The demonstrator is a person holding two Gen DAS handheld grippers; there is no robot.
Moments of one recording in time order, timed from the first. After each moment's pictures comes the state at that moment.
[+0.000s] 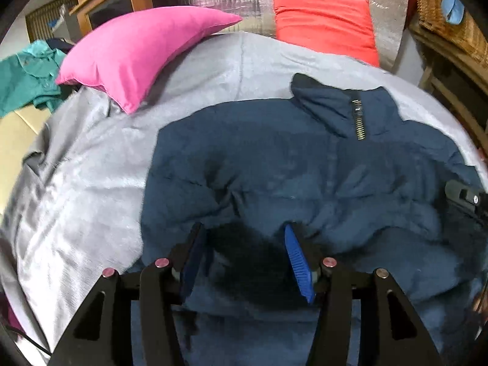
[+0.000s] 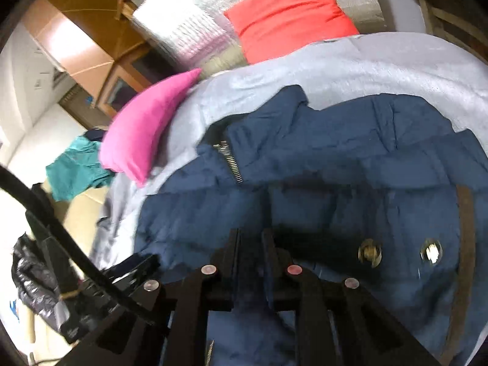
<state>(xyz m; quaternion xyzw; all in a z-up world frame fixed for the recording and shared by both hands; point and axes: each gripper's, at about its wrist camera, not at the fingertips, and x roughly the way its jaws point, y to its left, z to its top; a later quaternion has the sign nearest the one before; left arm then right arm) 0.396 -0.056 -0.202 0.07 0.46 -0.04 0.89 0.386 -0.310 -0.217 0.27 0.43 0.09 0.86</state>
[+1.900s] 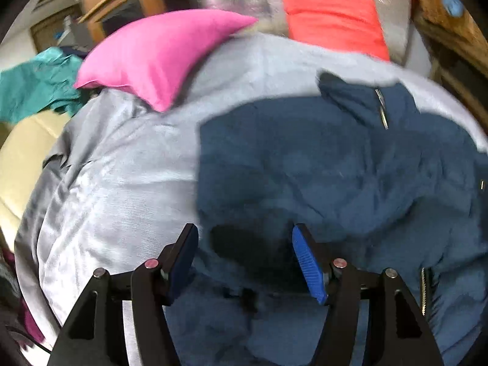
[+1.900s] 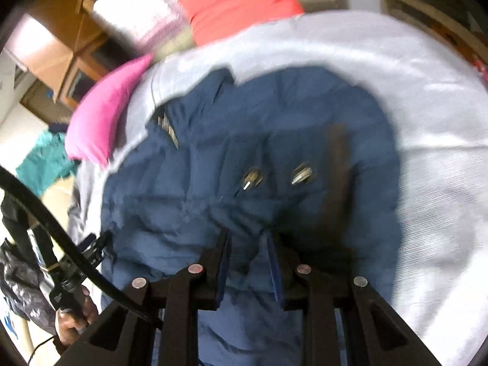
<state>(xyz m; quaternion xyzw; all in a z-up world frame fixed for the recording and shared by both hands) 0.379 -0.012 -0.193 0.08 0.44 -0.01 0.90 0.315 -0.367 -0.205 0.26 0.49 0.01 0.83</state>
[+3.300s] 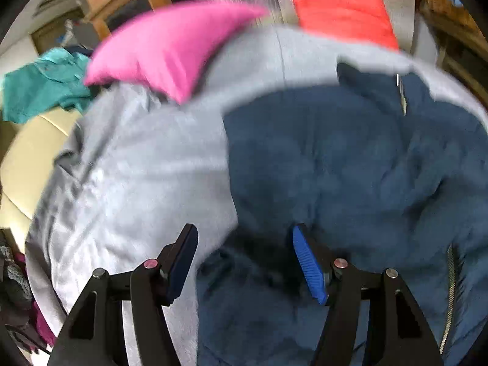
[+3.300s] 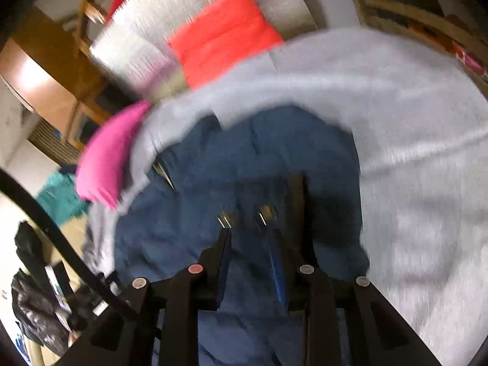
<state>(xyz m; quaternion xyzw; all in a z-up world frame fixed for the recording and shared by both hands) 0.377 0.003 -0.217 0.12 0.47 -0.01 0.87 0.317 -0.390 -0.212 0.31 0.45 -0.01 0.84</state>
